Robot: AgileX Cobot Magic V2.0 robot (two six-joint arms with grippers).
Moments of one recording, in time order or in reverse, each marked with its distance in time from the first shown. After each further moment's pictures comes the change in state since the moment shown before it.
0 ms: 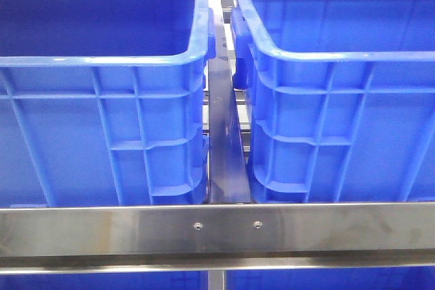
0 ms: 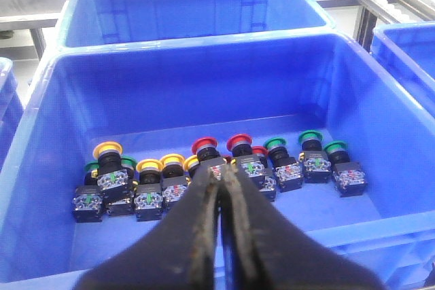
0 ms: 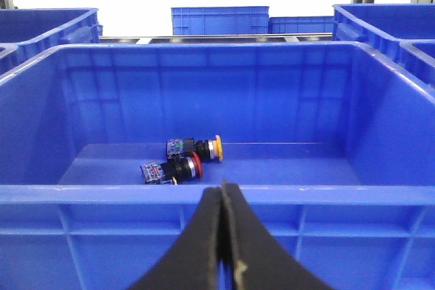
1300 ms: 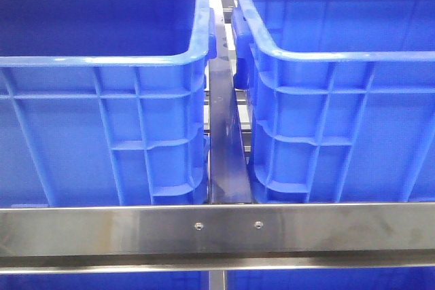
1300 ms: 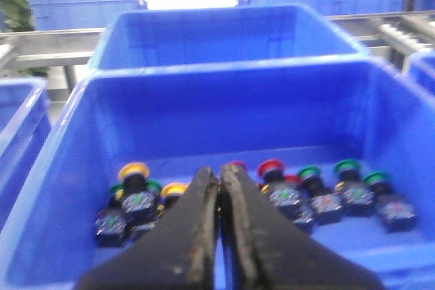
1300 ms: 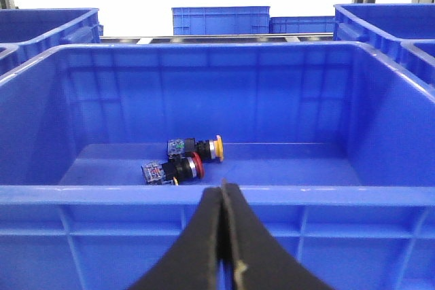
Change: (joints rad) left arm -0.022 -0.116 0.271 0.050 -0.315 -0.021; right arm 0.000 0.000 0.000 0.000 0.000 0.000
